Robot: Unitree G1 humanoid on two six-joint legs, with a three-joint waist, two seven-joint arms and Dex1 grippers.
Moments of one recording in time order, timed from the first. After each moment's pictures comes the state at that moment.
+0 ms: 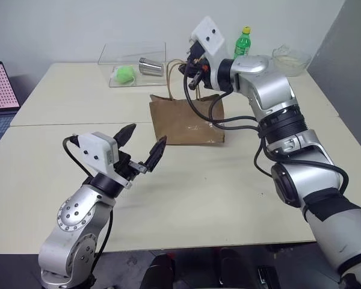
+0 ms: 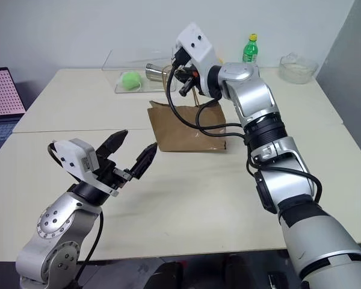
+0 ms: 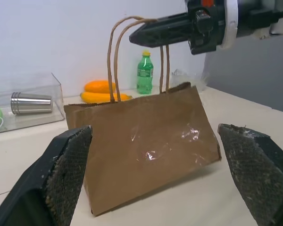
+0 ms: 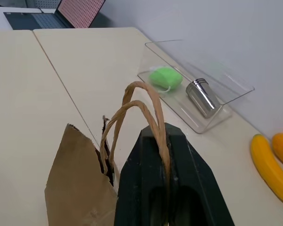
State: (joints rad) left arm -0.03 0.37 0.17 -0.72 -0.52 0.45 -0.30; right arm -1.39 -0.21 0.15 0.68 0.02 0.44 0.76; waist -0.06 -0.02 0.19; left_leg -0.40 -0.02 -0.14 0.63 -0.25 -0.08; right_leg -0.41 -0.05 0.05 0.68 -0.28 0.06
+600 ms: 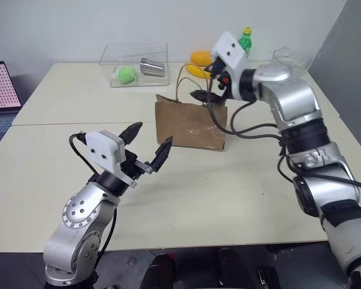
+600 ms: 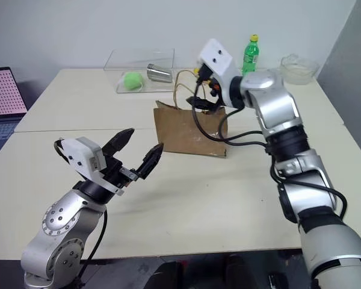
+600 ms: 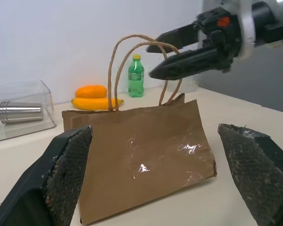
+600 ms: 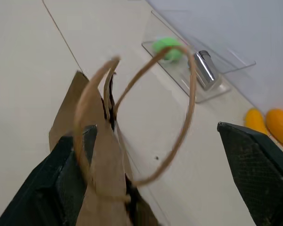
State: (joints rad) left arm -0.07 0.36 0.11 -0.70 -0.49 0.45 -0.31; right arm -1.14 -0.44 0.17 0.27 0.05 0.62 0.89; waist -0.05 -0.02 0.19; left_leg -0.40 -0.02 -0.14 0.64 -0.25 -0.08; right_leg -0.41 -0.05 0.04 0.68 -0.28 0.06
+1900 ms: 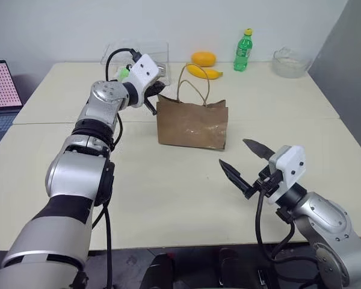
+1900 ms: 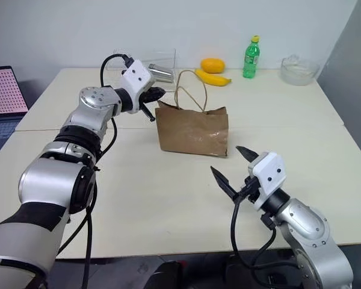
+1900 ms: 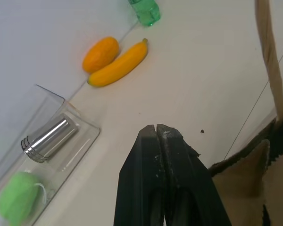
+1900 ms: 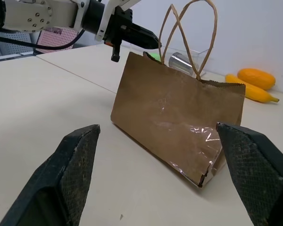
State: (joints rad) left arm -1.40 0.46 -0.18 1.31 0.17 -0.23 -0.73; right arm -0.01 -0.35 -0.02 -0.90 0.32 0.65 0.43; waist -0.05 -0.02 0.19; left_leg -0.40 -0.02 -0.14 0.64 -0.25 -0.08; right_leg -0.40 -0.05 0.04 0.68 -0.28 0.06
